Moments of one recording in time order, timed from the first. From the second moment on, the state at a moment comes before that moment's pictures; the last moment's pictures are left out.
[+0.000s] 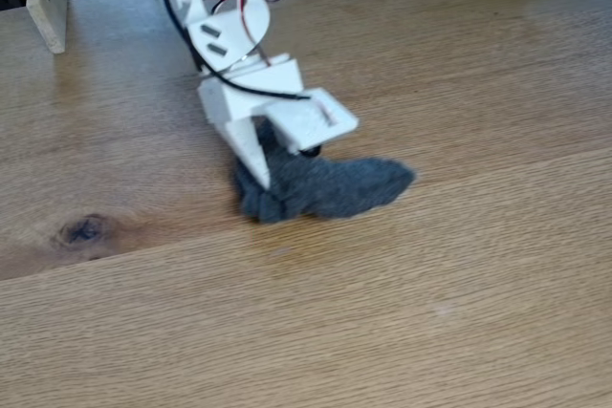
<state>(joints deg) -9.5 50.4 93.3 17.6 -7.4</state>
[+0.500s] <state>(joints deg) -3.2 42.0 90.4 8.4 -22.9</state>
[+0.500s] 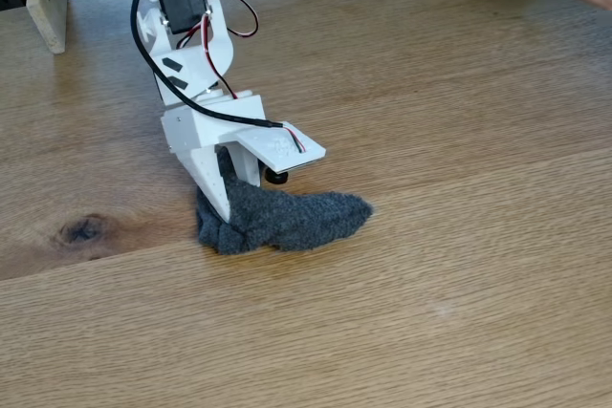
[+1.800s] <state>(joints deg) -1.1 15.6 46.8 12.9 -42.5</state>
